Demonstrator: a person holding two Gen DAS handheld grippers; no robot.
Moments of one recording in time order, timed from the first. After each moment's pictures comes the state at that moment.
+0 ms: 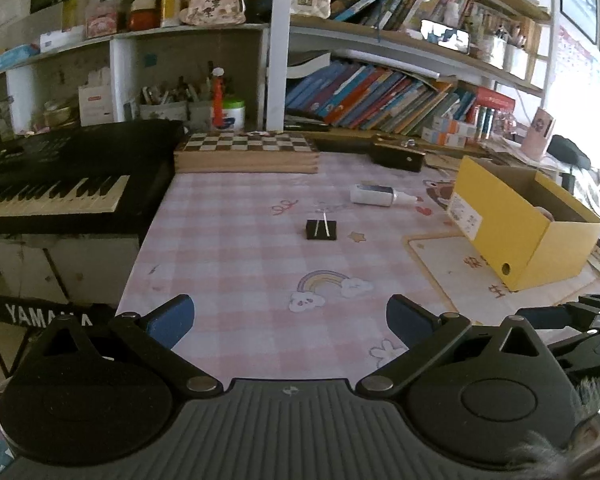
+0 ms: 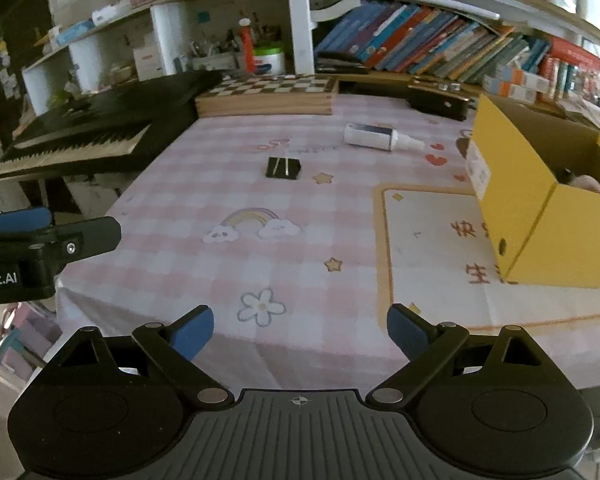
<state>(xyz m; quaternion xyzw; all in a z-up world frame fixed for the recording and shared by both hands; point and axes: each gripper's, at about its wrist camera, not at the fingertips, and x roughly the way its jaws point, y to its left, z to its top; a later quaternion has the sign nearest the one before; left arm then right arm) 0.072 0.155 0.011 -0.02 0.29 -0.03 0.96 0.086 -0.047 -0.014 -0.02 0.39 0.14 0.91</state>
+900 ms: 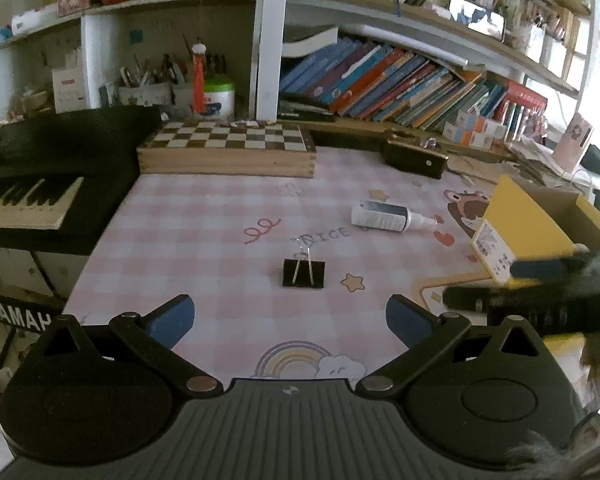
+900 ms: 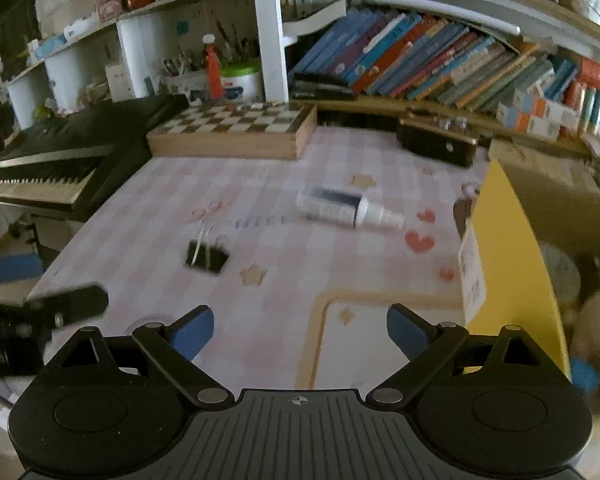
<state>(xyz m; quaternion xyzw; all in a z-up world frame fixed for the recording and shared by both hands) 0.203 0.107 0.000 -0.04 0.33 -0.01 0.94 0.243 -0.092 -0.006 -0.04 0.37 0.16 0.91</state>
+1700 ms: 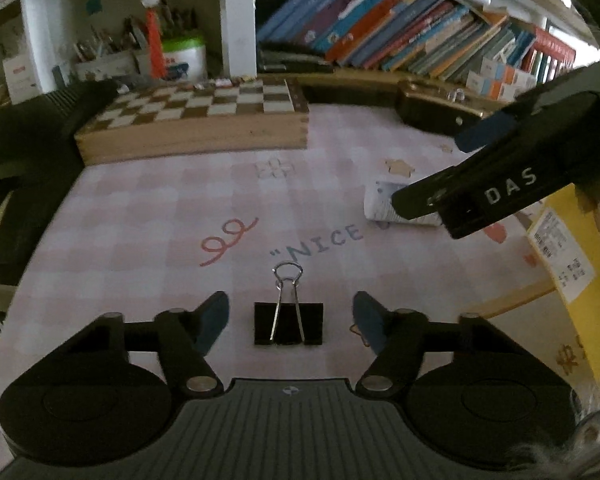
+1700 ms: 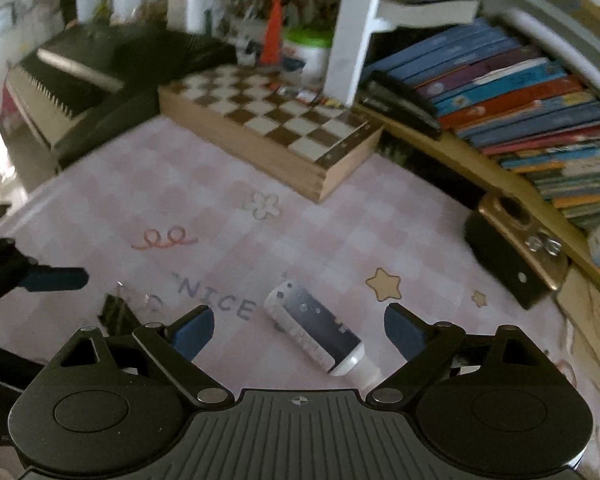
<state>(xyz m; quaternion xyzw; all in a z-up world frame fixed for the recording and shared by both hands) 0.326 0.076 -0.054 0.00 0.39 -0.01 0.92 0.404 -0.046 -0.020 -0.22 0.40 0.28 0.84</state>
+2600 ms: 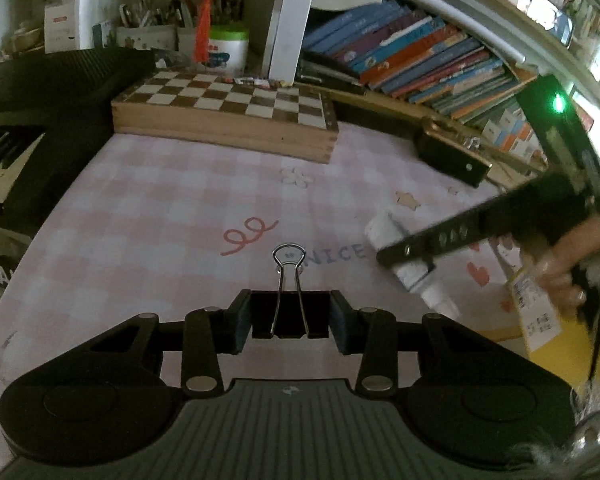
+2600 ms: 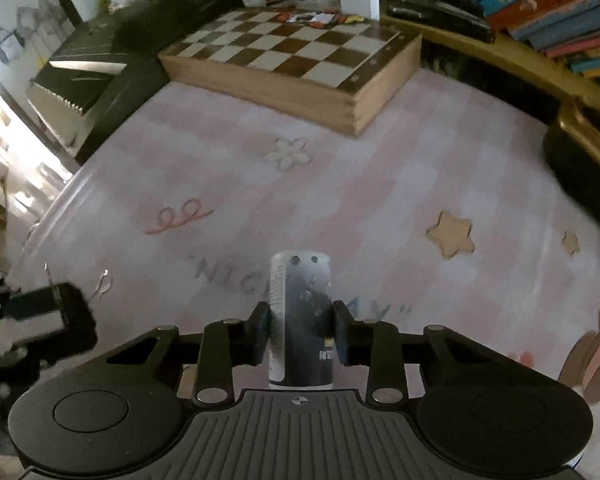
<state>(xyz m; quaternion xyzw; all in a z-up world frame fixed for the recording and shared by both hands) 0.306 0.104 -0.027 -0.11 0.38 0.01 0.92 0.452 -0.054 -0.054 -0.13 0.52 0.34 0.78</state>
